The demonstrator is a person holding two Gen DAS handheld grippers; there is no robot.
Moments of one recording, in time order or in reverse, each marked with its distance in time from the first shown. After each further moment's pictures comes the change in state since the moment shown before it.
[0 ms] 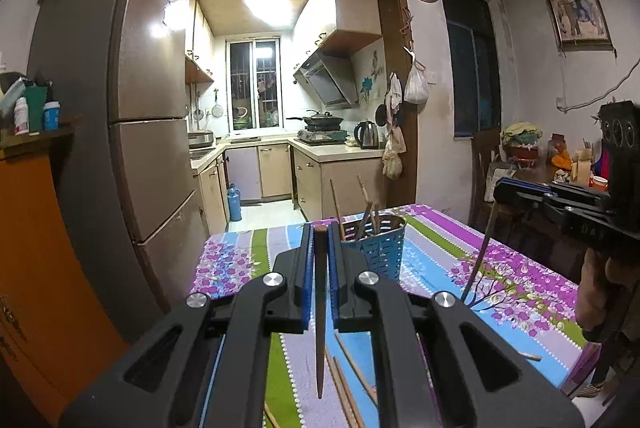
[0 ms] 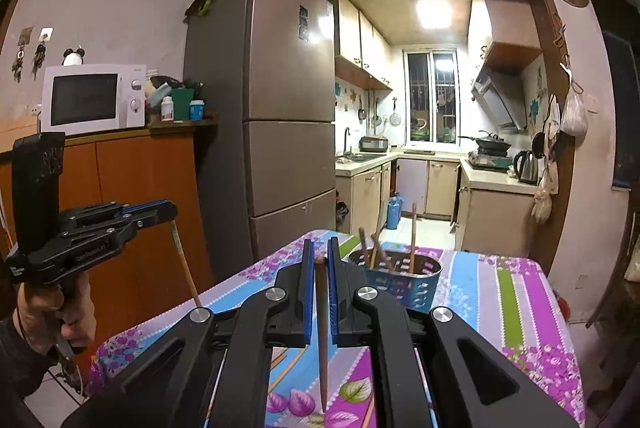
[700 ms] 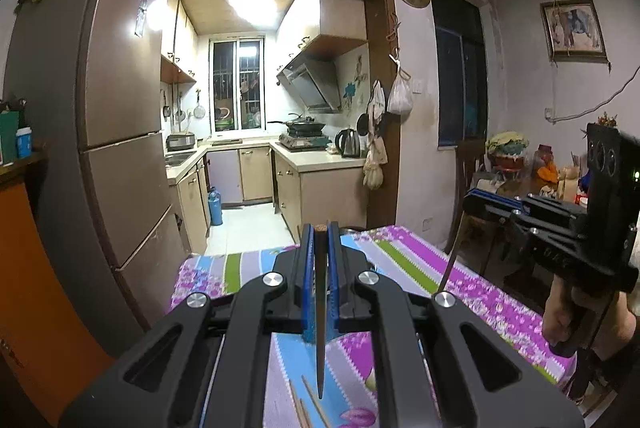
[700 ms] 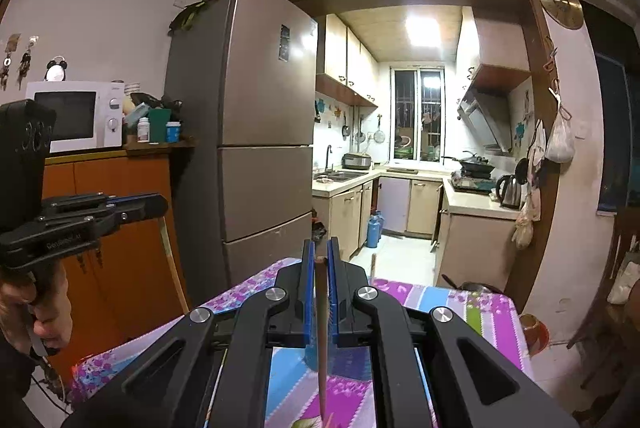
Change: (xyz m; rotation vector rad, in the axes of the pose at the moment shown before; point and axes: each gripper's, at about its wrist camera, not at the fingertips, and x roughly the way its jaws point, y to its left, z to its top) left arm 0.034 -0.026 0.076 -0.016 0.006 -0.063; right arm 0.010 -0.048 0.067 -0.031 -0.042 -0.061
